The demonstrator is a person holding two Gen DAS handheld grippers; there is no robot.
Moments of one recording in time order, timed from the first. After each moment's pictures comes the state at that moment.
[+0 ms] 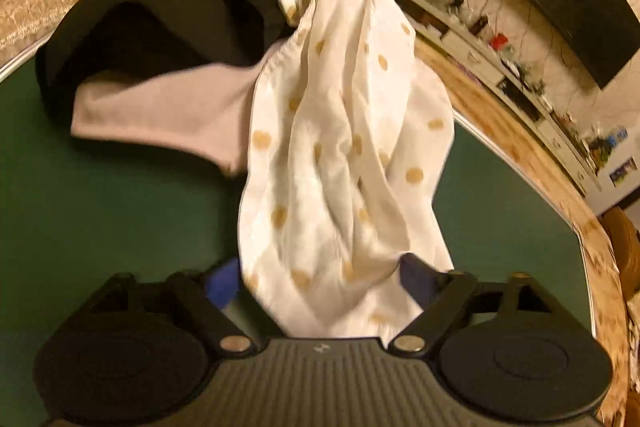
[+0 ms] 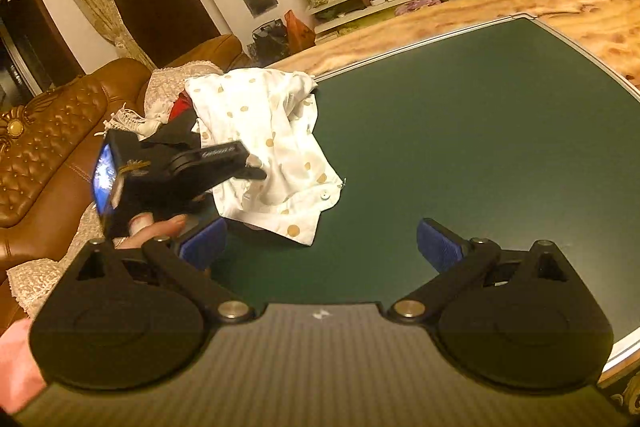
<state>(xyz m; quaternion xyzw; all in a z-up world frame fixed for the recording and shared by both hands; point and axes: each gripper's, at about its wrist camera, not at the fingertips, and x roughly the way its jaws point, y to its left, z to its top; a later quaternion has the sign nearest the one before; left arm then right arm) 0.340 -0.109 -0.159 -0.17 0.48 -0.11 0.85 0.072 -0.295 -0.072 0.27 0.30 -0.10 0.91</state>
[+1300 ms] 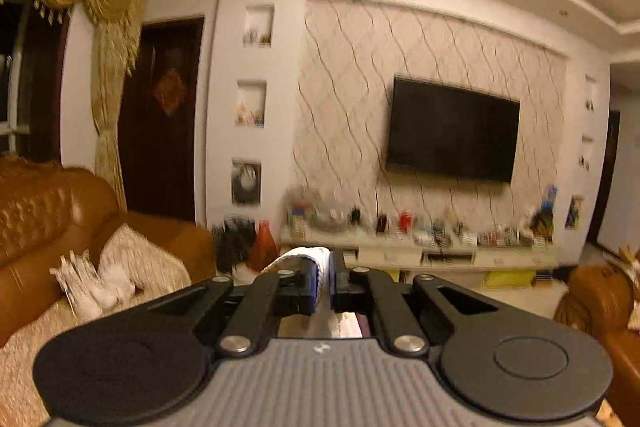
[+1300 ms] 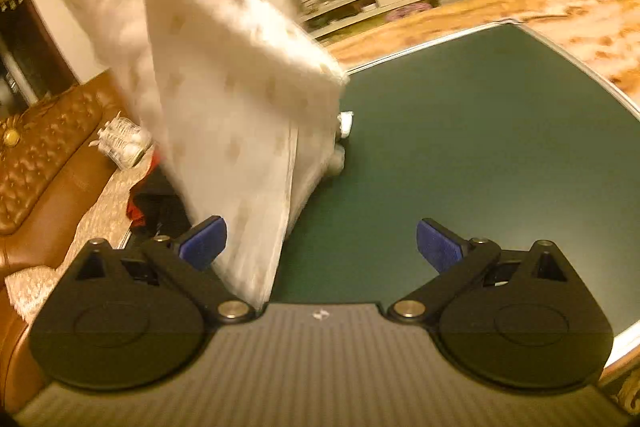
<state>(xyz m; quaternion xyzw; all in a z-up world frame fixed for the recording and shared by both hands) 0.282 -0.255 0.420 -0.01 0.17 -0.18 0.97 0.056 -0.317 -0.069 0.28 0.28 -0.12 0.91</state>
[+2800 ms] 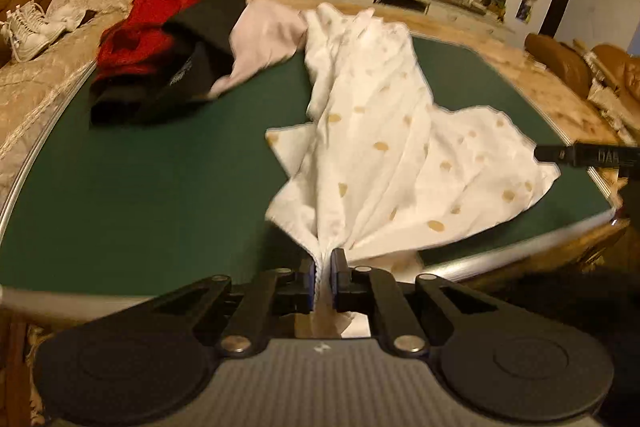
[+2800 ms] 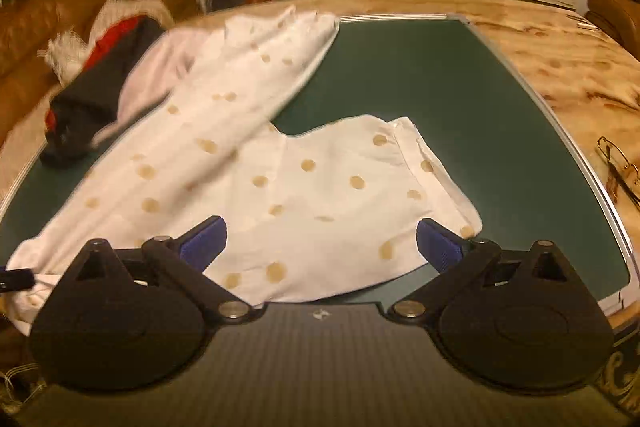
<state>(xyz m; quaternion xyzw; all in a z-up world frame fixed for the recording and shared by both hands) 0.119 -0.062 -0.158 0.07 0.44 -0.27 0.85 0.030 -0.342 -0.108 0.14 0.38 -0.16 0.90</state>
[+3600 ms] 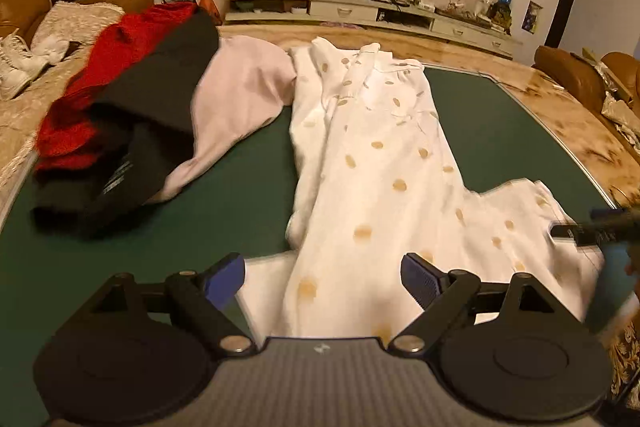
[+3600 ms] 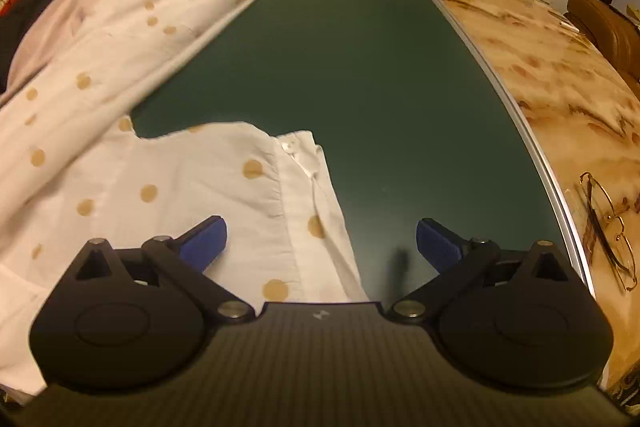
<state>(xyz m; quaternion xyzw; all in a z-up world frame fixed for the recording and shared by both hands) 0.250 -0.163 -0.145 0.06 0.41 -0.28 0.87 0.093 -0.433 -0.168 0.09 0.45 -0.22 0.86</state>
